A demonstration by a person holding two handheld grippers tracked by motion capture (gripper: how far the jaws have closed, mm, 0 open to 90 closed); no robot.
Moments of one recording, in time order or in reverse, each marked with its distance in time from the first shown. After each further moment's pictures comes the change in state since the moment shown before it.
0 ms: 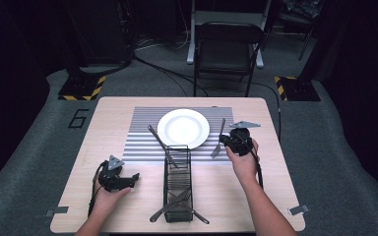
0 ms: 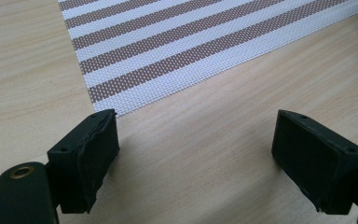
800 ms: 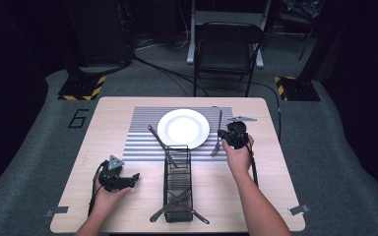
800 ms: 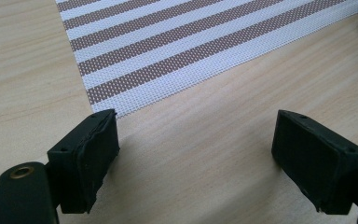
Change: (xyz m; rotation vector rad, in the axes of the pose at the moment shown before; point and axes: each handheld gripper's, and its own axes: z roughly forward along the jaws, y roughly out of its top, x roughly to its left) left arm 0.000 0.000 0.001 -0.003 -0.004 0.000; right arm -0.006 0.012 0.025 0.005 -0.044 0.119
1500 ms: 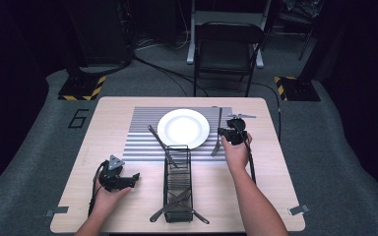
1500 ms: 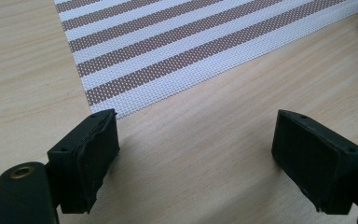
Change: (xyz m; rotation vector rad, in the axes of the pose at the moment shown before) left arm 0.000 0.001 0.000 0.006 0.000 0.002; right arm -0.008 0.006 0.017 0.023 -0.022 0.081
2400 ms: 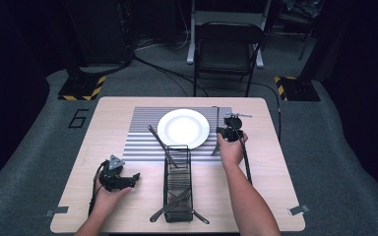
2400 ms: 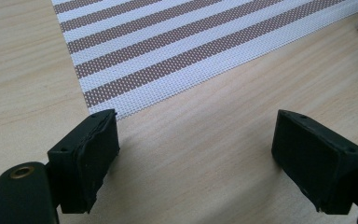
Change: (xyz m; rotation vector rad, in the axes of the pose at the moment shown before) left arm 0.000 0.000 0.001 -0.006 0.000 0.006; right arm -0.001 0.001 0.027 0.013 -0.072 0.120
